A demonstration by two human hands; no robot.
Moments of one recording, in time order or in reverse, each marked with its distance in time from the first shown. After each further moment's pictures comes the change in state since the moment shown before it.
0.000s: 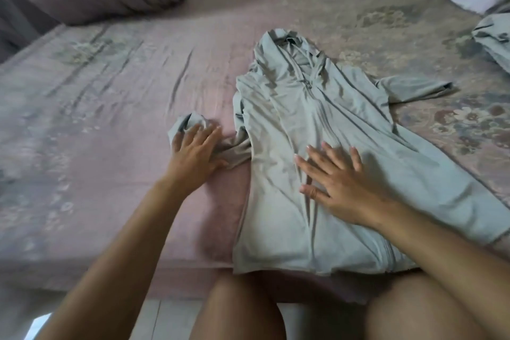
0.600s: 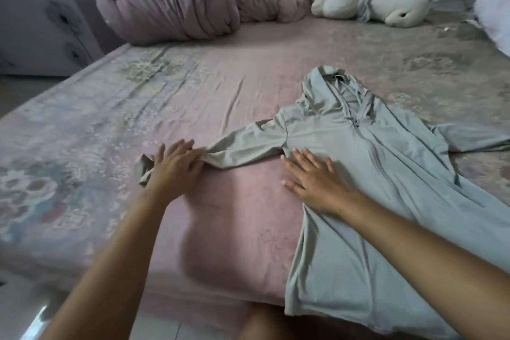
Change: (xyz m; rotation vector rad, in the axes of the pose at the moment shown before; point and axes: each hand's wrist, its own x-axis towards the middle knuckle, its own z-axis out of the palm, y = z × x) left_hand -0.020 -0.128 -0.022 -0.091 -0.023 -0.322; right_hand 0.124 -0.089 -0.027 0.057 0.006 -0.068
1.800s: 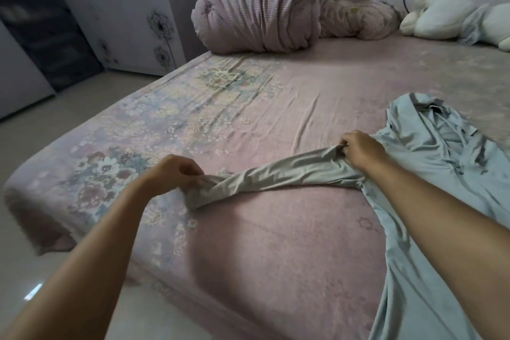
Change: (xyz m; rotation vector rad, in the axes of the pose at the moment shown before) left_hand -0.009 -0.129 -0.070 -0.521 -0.186 -0.277; right_hand 0.180 -0.005 -0.035 0.150 0.325 0.069
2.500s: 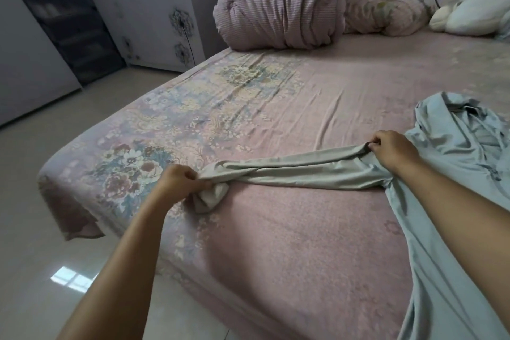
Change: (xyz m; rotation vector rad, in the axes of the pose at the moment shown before) left_hand -0.023 -0.028 0.011 -0.064 0.218 -0.334; right_hand 0.012 0.012 0.009 0.044 0.043 0.088
